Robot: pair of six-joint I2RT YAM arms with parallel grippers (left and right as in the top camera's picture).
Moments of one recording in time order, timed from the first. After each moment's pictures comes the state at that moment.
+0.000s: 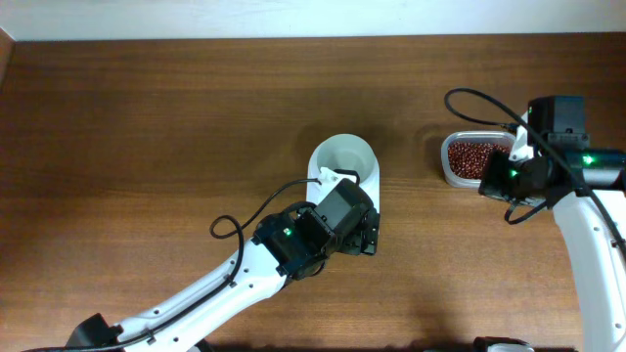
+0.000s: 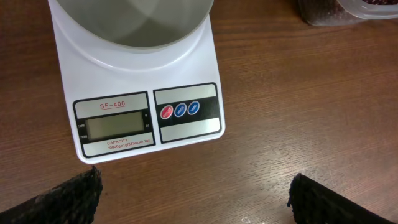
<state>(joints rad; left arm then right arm) -0.87 1.41 1.03 -0.61 -0.11 -0.66 -0.07 1.37 1.31 -1.18 -0.05 0.23</state>
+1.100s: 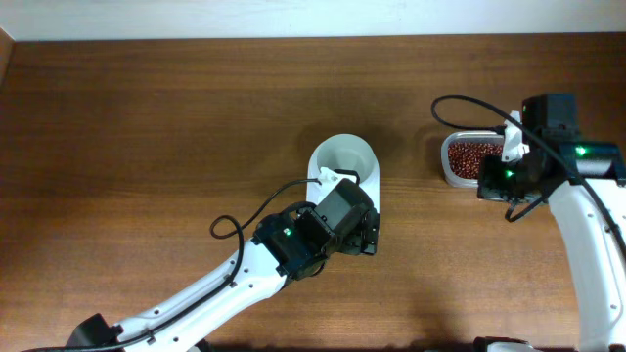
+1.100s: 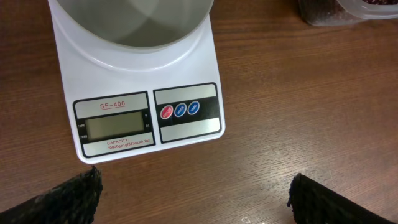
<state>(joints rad) -0.87 1.41 1.03 -0.61 -0.11 -0.66 -0.07 1.42 1.31 -1.18 -0.06 0.09</state>
